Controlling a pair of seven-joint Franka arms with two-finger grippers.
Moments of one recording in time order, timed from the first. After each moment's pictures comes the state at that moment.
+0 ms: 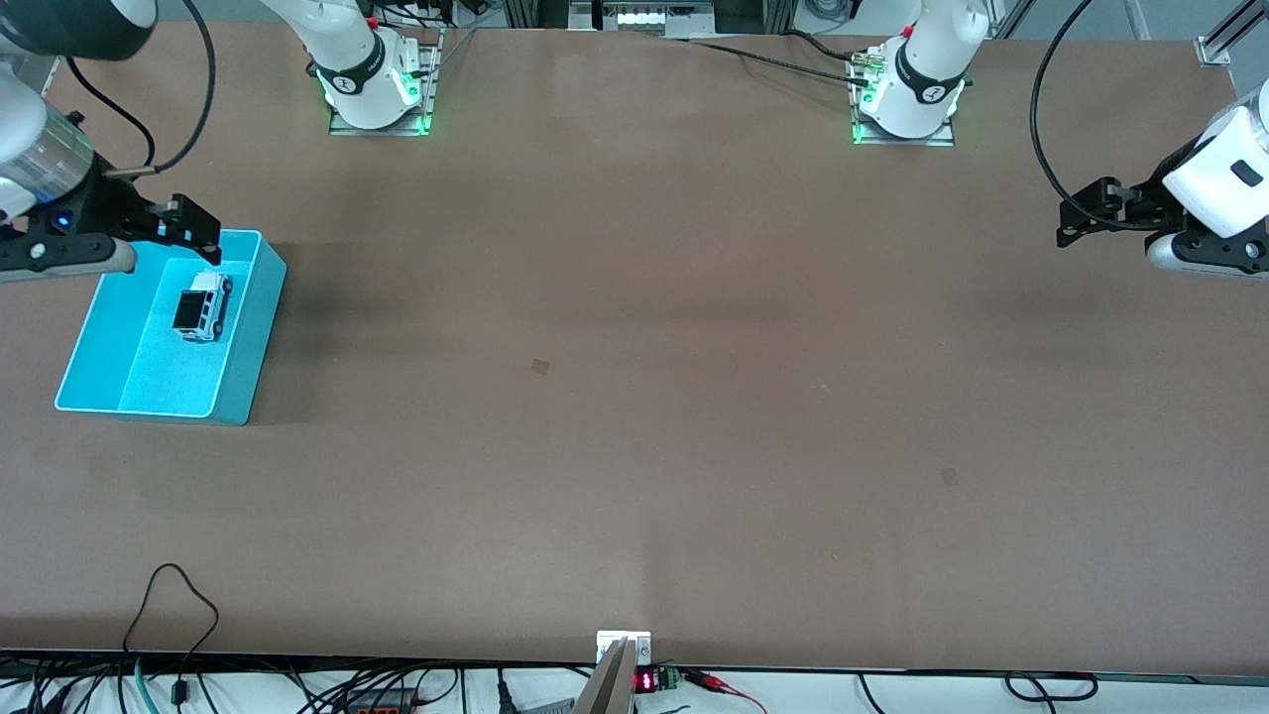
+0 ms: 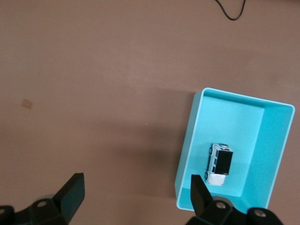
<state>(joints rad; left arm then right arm) -0.05 0.01 0.02 -1.60 0.00 1.53 0.07 0.05 -0.06 -0.01 -1.78 -0.01 1.77 -0.08</state>
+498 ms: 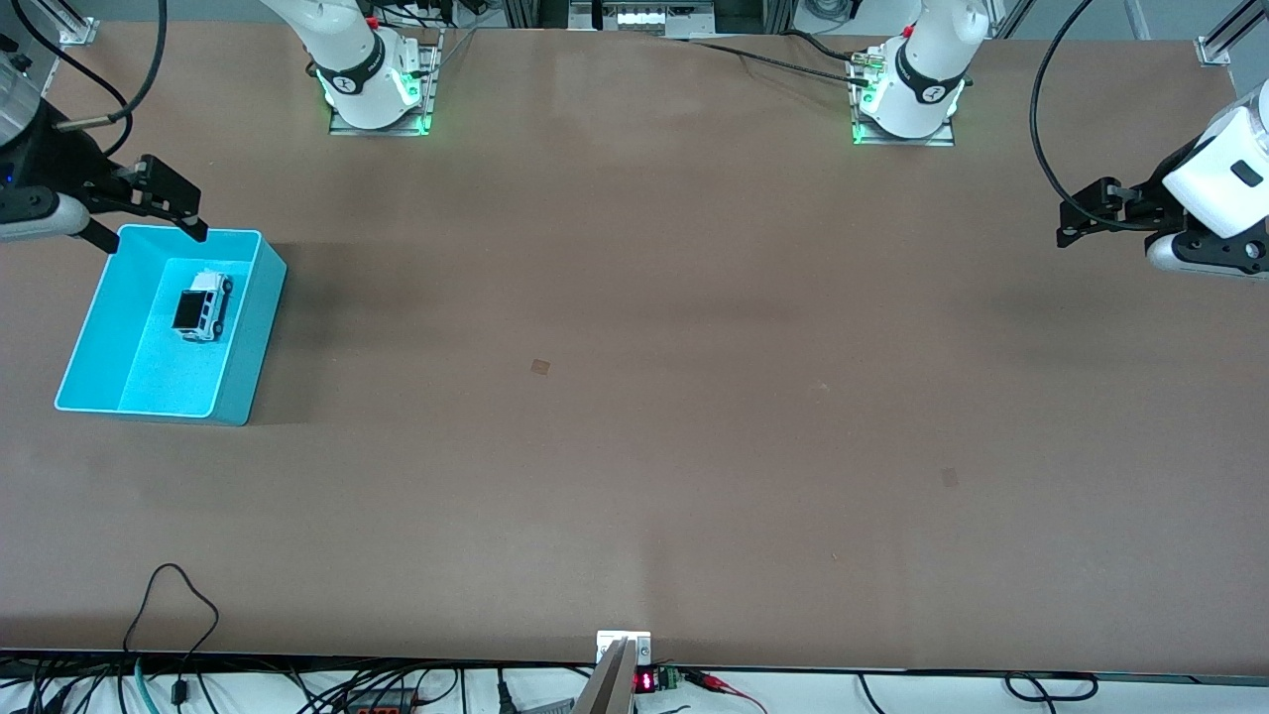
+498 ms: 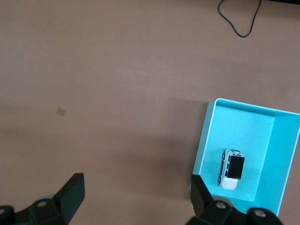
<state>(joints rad) -0.05 0.01 0.02 -1.60 0.00 1.53 0.07 0.04 -0.07 0.02 -1.66 0.04 1.67 -0.08</state>
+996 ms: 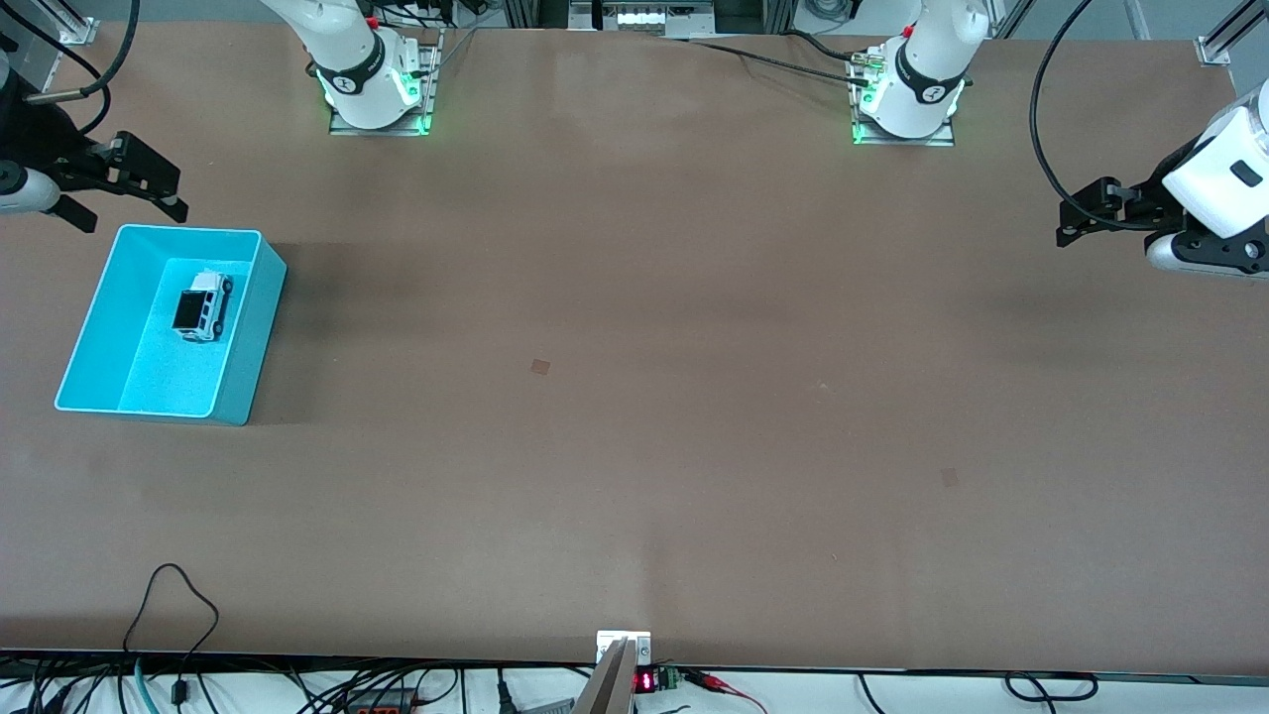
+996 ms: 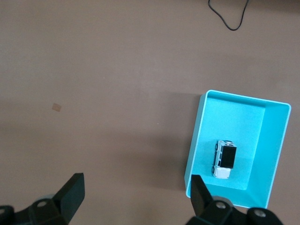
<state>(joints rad) -0.05 0.01 0.02 -1.60 0.00 1.52 0.07 0.04 -0.09 0.01 -1.65 0.01 1.63 -0.08</state>
